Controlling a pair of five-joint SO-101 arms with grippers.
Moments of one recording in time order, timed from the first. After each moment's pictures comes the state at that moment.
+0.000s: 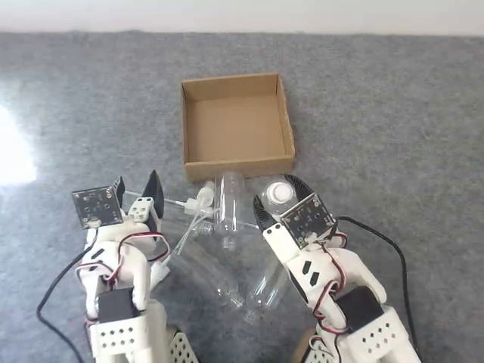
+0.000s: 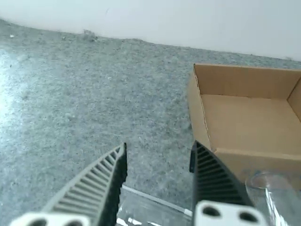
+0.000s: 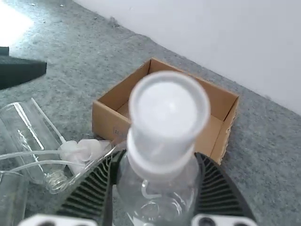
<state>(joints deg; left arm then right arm) -15.2 -100.8 97.1 40.7 7.9 -33.3 -91.1 83.2 35.9 9.7</state>
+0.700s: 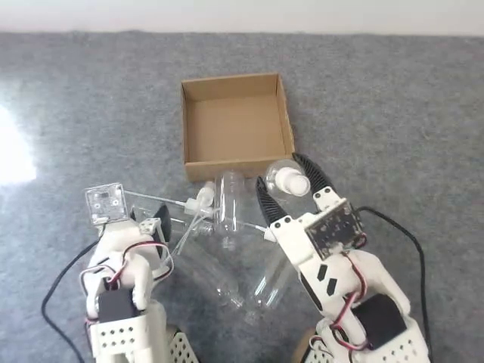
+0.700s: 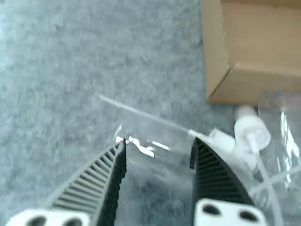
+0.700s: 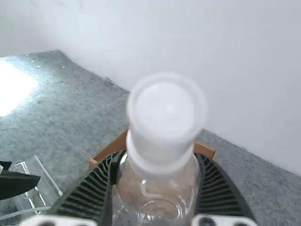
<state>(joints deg) -15.6 -100.8 97.3 59.5 7.9 -33.3 -91.2 68.0 39.9 9.7</state>
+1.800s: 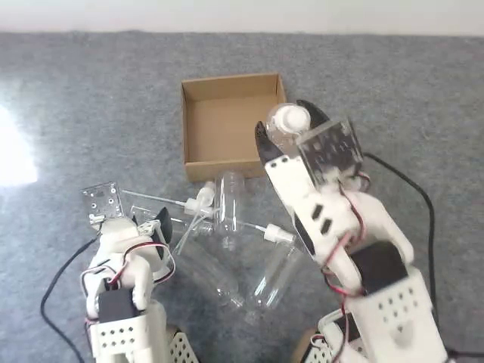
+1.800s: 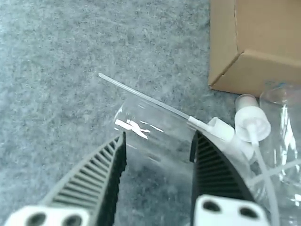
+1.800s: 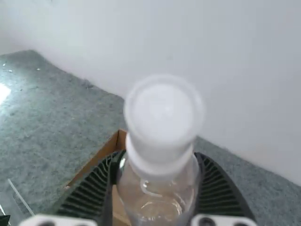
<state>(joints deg) -15.6 -100.8 97.3 61.7 12.4 -28.8 -55.0 37.5 39.9 9.7</state>
